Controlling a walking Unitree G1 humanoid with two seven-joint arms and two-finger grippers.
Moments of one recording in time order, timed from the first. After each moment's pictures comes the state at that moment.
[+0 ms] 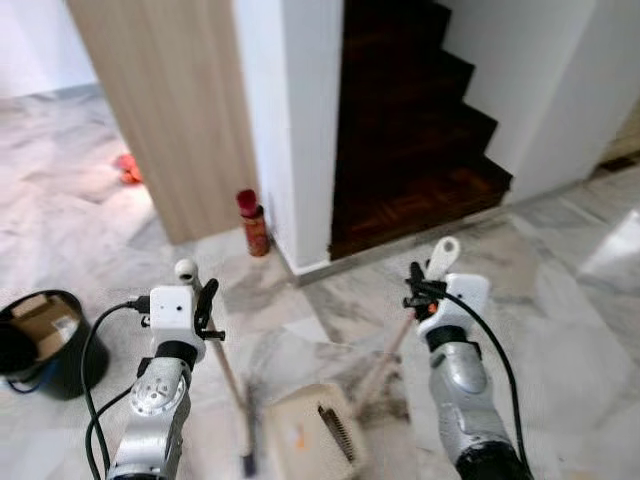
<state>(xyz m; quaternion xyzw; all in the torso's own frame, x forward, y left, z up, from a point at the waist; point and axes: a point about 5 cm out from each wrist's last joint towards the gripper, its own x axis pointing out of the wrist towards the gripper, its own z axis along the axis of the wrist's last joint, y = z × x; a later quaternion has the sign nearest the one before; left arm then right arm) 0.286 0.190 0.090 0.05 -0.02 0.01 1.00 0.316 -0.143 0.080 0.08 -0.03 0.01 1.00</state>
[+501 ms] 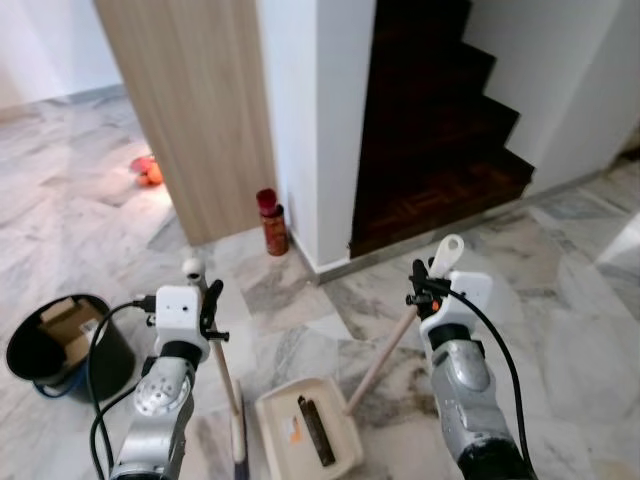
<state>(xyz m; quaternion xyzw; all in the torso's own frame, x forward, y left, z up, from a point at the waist) 0.289 0.181 0.092 0.04 -0.02 0.00 1.00 0.313 -0.159 0.076 0.07 -0.02 -0.01 1.00</state>
